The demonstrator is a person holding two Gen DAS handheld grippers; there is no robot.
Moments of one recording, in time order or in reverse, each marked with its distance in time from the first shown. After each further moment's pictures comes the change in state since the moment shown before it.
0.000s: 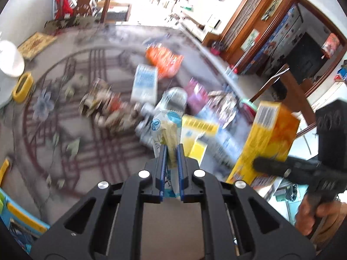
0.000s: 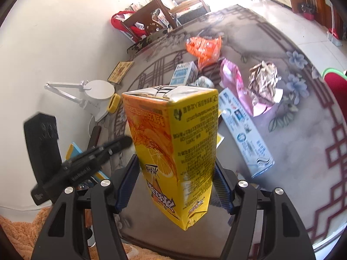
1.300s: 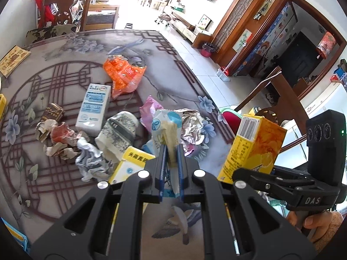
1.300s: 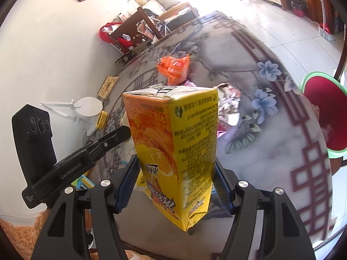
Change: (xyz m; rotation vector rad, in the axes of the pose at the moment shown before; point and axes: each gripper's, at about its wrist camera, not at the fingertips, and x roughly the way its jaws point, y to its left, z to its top) left arm 0.052 -0.082 0.037 0.009 0.010 -0.036; right arm -0.038 -0.080 0.037 0.065 -0.015 -0.015
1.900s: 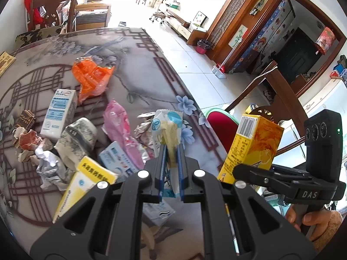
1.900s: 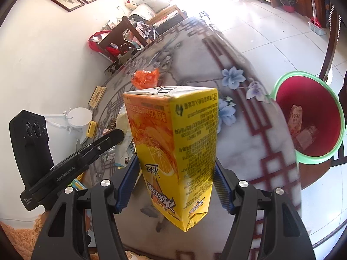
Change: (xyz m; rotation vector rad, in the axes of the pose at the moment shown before) left arm 0.040 -0.066 0.014 0.017 0.015 -0.007; right arm -0.036 -0.072 0.022 0.042 -0.010 -0.012
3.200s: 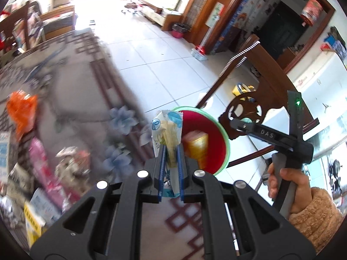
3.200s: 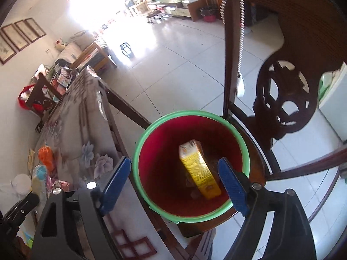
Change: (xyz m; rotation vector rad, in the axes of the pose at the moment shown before) left arm 0.103 -0.126 0.052 0.168 0.105 -0.074; right arm -0.057 -0.219 0.067 0.286 -0.192 -0.376
